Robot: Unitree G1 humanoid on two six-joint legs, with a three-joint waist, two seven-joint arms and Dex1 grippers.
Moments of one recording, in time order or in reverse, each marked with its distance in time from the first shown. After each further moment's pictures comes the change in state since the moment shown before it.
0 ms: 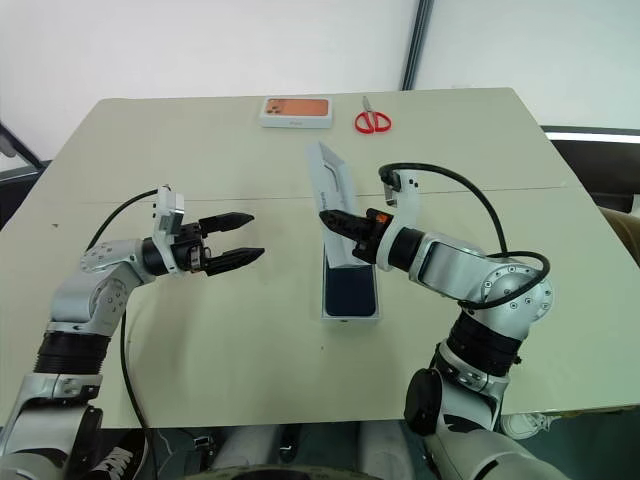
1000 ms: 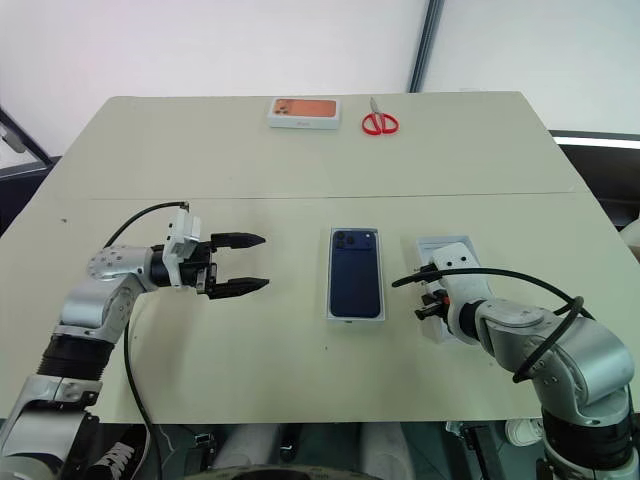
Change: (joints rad) left arm 0.024 0.029 -0.089 0.030 0.098 -0.163 -0.162; right arm 0.394 -0.548 0.246 -0.460 -0.832 0.167 0.336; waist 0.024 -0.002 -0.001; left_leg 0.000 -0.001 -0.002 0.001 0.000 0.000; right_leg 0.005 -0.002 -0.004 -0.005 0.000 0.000
